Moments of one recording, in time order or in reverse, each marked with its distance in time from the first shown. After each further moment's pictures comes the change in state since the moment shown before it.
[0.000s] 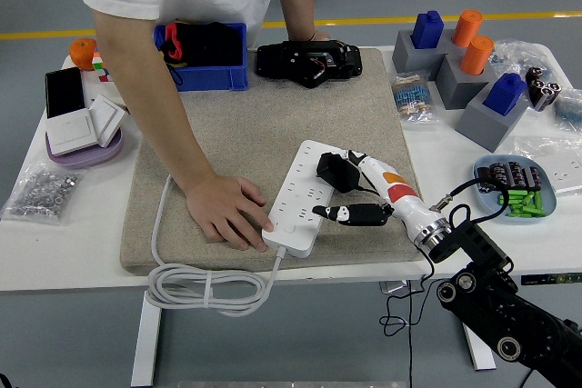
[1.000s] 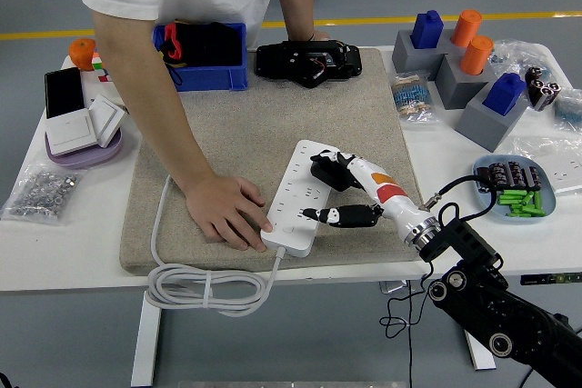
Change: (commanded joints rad) left arm -0.001 0.001 -0.005 0.000 0.007 -0.001 0.001; right arm 0.037 0.014 -0.058 -0.025 0.021 0.003 0.002
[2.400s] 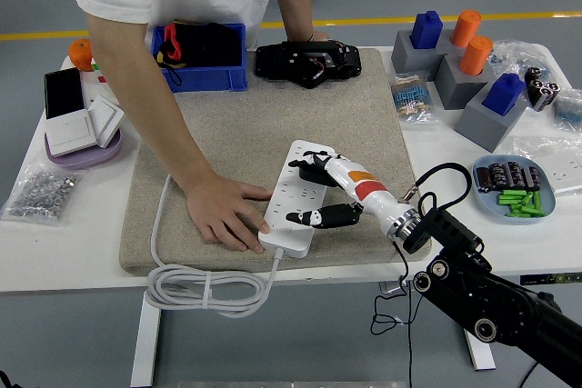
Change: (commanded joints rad) left arm -0.006 0.003 -0.009 0.000 0.015 -0.003 0.002; right arm 0.098 0.019 -0.109 -0.075 0.014 0.021 0.003
